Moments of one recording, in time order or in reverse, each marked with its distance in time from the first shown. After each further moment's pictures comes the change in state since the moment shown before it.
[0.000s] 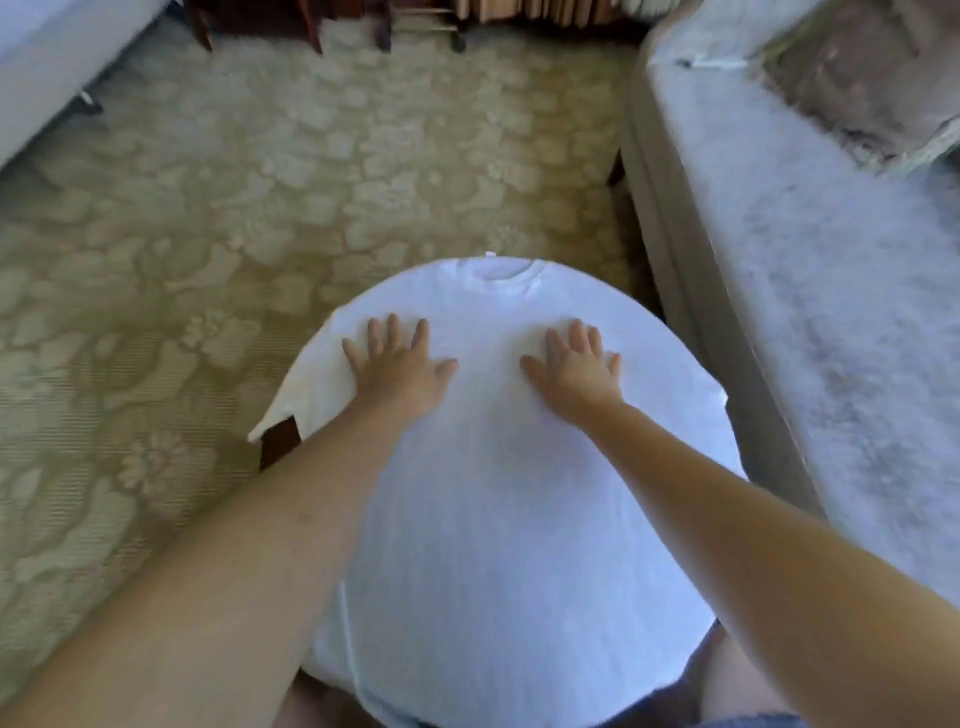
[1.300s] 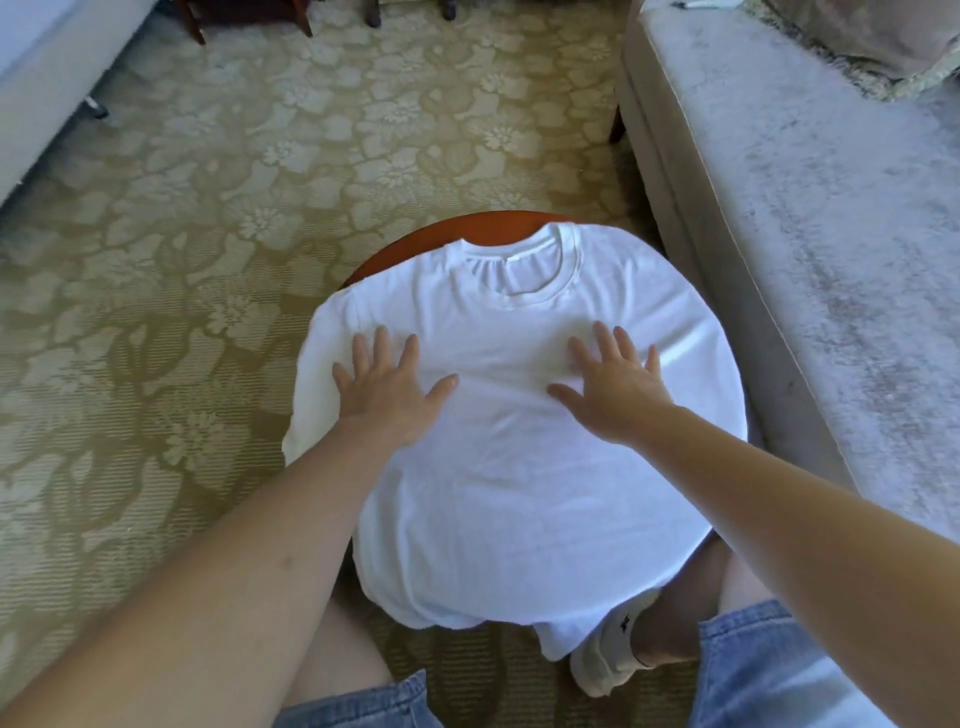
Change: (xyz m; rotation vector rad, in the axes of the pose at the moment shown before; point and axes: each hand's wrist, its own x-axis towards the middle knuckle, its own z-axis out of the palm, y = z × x) left_hand -0.094 -0.033 0.013 0.132 -0.048 0.021; right_hand -0.101 0.027 0.008 -0.244 -0.023 -0.113
